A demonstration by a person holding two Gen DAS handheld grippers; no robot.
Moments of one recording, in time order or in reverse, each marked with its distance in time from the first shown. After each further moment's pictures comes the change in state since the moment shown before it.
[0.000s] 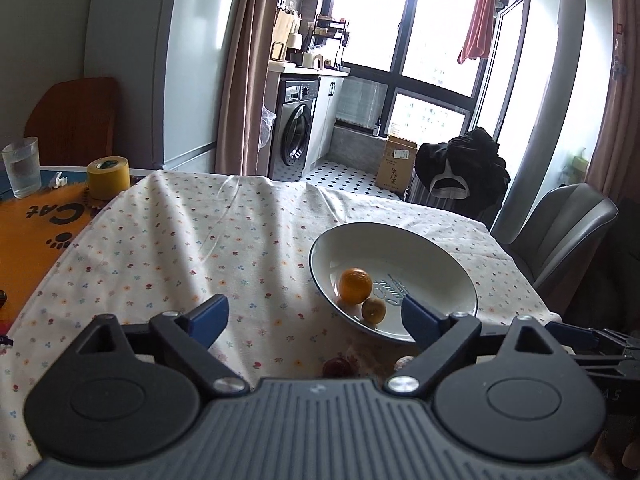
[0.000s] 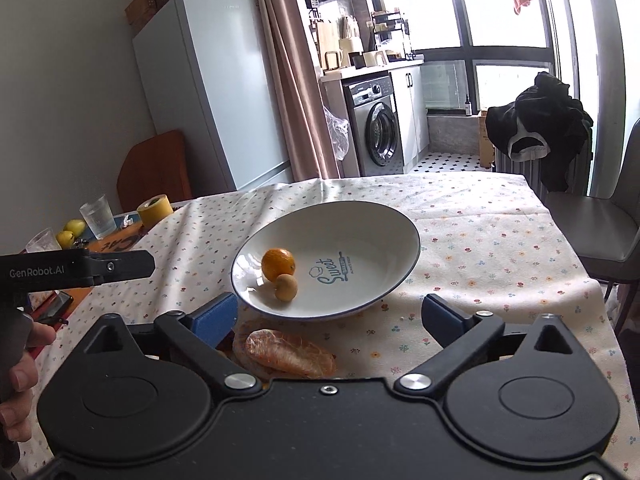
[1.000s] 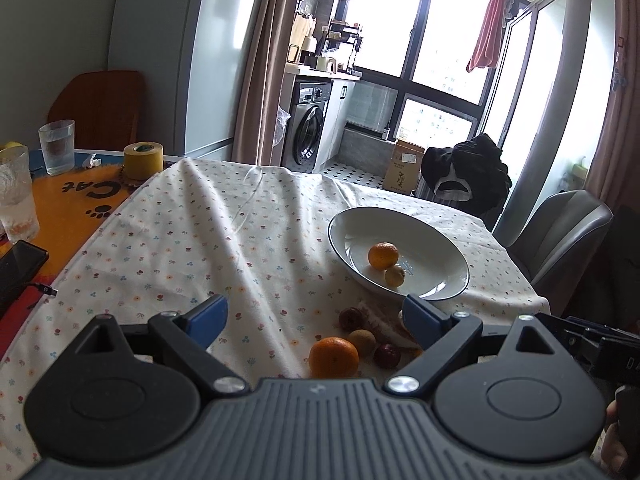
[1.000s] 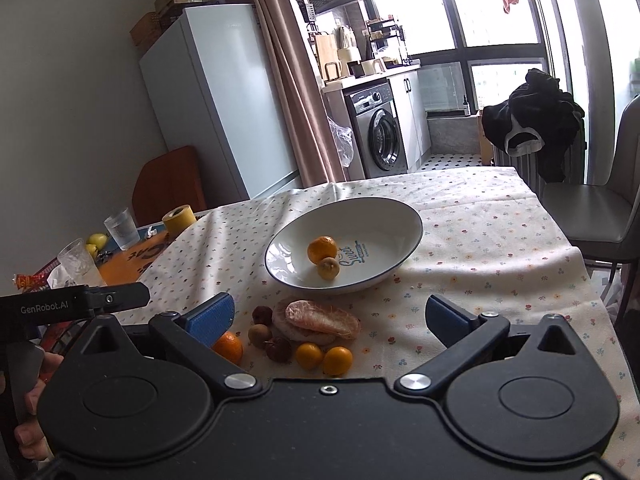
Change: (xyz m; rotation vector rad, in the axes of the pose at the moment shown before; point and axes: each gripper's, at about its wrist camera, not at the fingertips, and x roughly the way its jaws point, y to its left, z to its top) left arm -0.059 0.016 -0.032 -0.034 -0.002 0.018; right arm -0.053 0.009 -0.019 0.056 -0.020 0.024
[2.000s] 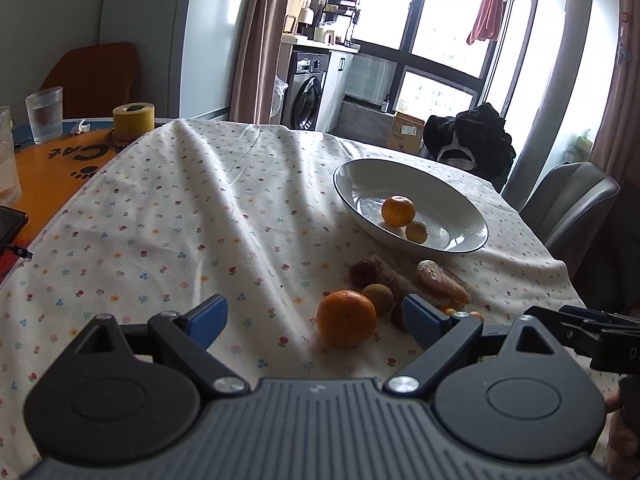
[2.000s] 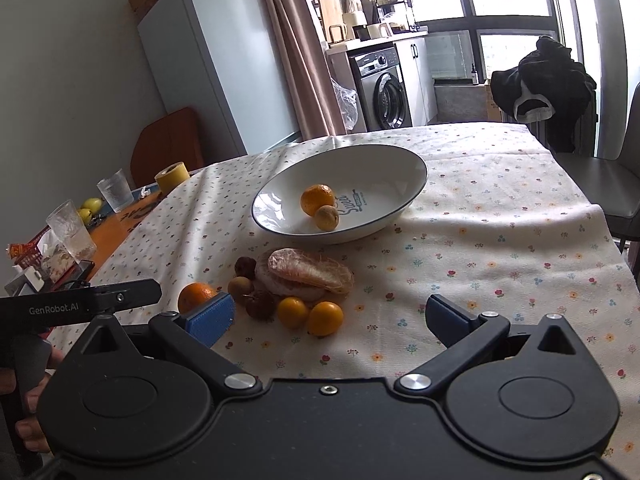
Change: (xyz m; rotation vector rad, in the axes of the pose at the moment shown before) left arm 0.038 0.006 -0.034 0.017 0.070 0.004; right arm 0.035 -0.010 -0.027 -0.018 0.106 0.007
